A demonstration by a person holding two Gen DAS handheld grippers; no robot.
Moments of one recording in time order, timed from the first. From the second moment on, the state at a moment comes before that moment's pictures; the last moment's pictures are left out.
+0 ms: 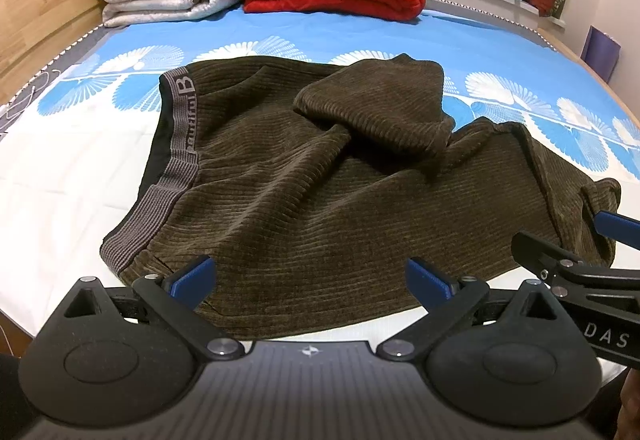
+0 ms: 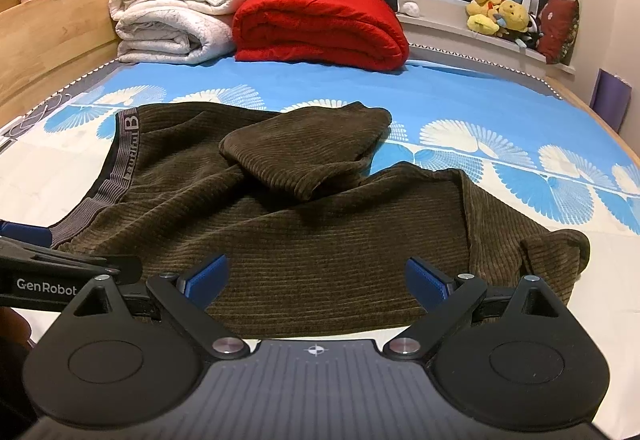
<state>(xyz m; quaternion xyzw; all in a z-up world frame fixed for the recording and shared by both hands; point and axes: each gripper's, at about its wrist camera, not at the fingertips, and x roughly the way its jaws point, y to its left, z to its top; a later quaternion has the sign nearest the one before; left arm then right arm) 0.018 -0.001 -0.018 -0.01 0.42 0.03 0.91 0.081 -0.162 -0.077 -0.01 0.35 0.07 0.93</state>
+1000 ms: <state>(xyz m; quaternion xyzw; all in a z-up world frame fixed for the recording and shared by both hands) 0.018 0.001 -0.018 -0.01 0.43 0.03 0.90 0.081 -0.162 -0.080 0.00 0.35 0.07 0.93</state>
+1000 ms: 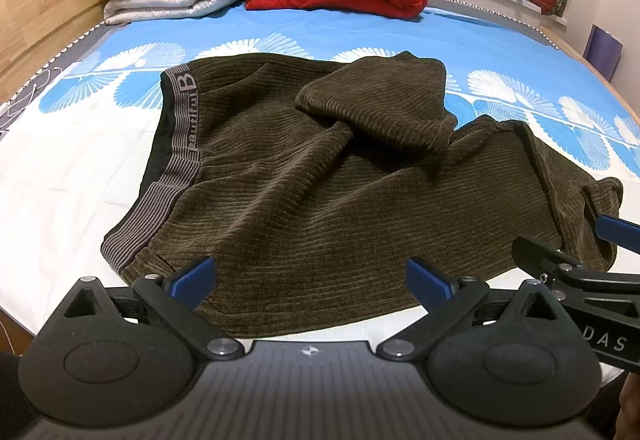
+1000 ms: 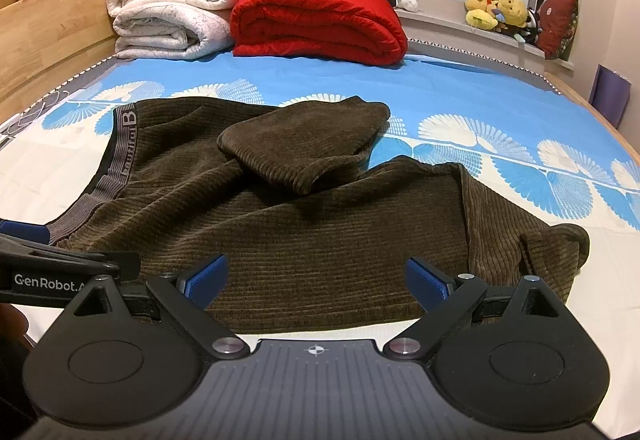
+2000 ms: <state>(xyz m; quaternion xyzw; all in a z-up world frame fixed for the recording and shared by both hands) 0.101 0.139 -0.012 -0.02 0.42 0.03 0.91 0.136 -0.316 -0.063 0.01 0.30 -0.01 0.95</state>
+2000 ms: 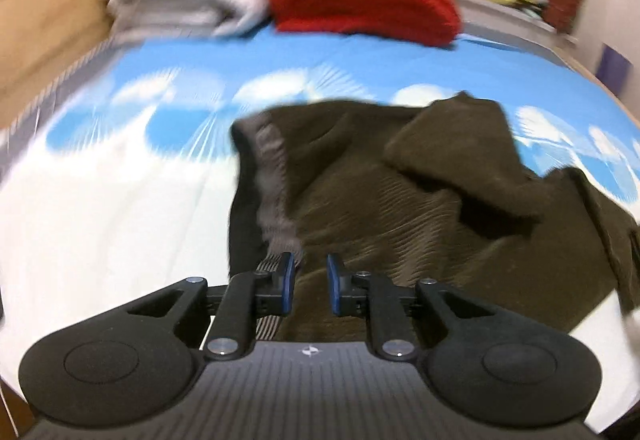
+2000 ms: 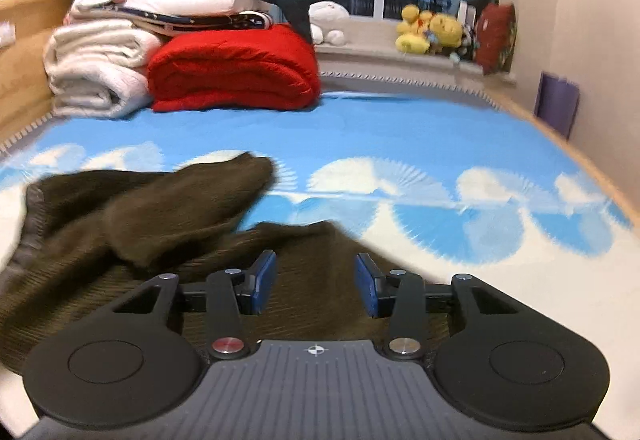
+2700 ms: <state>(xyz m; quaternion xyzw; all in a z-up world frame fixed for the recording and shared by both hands) 0.181 0.168 -0.095 0.00 0.59 0.15 0.79 0.215 -0.386 -0.188 -0.01 0.56 -0.01 0.83</state>
